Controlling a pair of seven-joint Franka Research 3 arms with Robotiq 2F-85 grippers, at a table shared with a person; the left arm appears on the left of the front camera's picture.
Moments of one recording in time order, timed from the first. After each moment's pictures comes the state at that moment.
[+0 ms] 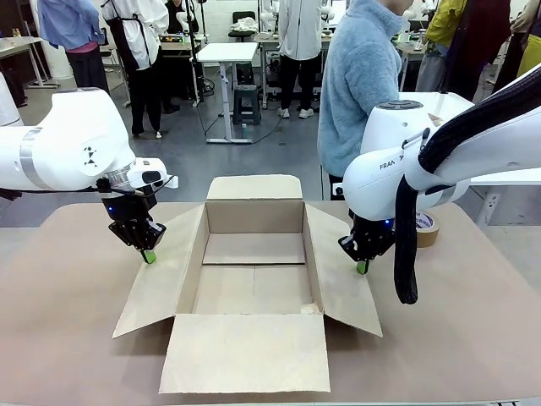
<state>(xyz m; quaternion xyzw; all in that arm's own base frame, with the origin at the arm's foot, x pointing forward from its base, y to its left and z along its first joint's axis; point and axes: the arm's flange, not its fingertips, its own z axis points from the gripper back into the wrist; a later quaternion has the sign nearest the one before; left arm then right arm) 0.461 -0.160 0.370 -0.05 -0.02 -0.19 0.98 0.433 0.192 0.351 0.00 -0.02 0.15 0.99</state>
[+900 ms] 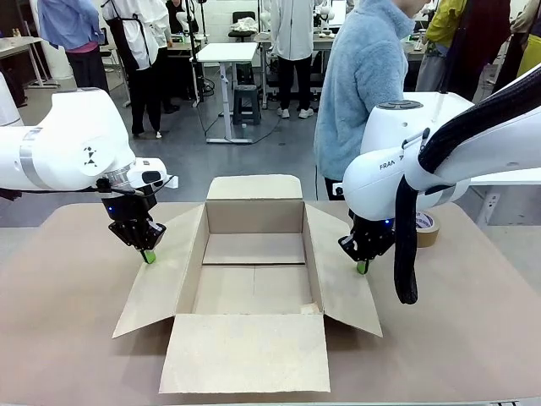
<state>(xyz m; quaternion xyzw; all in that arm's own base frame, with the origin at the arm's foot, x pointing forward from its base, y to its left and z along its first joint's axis) 0.461 -0.160 0.370 -0.05 -0.02 -0.19 0.98 0.433 0.192 0.351 0.00 -0.02 0.15 0.99</state>
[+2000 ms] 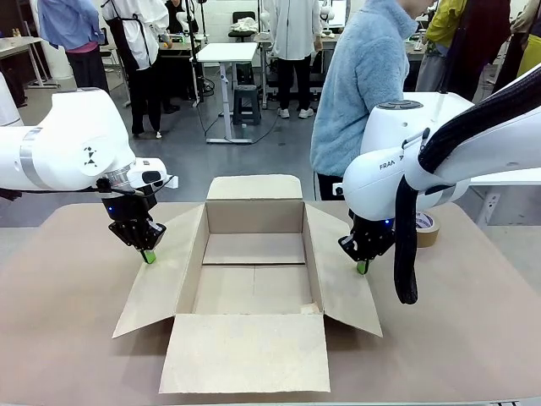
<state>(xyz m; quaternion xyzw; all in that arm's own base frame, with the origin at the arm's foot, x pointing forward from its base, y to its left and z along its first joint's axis) 0.461 -0.160 0.370 -0.05 -0.02 -0.19 0.98 0.433 0.192 0.351 0.00 -0.02 0.15 0.99</state>
